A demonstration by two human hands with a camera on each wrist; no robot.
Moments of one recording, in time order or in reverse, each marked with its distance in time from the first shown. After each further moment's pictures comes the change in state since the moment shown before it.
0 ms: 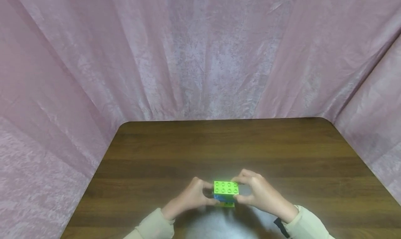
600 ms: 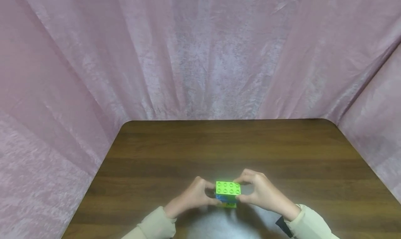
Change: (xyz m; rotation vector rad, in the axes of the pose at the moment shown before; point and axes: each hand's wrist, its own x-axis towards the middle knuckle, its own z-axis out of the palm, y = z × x) left_hand 0.001 -0.002 0.001 0.042 0.000 0.025; right_hand 0.003 0.007 0.000 0.158 -0.029 0.027
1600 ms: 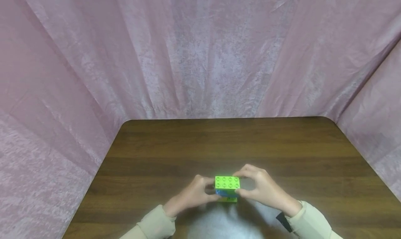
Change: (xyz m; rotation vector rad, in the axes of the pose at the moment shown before) left_hand -0.001 0.003 -0.004 0.003 0.002 0.159; right_hand 0.001 0.007 0.001 -0.038 0.086 -0.088
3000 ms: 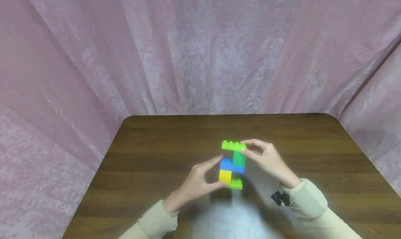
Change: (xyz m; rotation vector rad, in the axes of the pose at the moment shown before) left_hand 0.007 0.025 -0.012 0.022 0.308 0.190; right_hand 0.040 0.009 -0.034 0.317 0.101 0.366
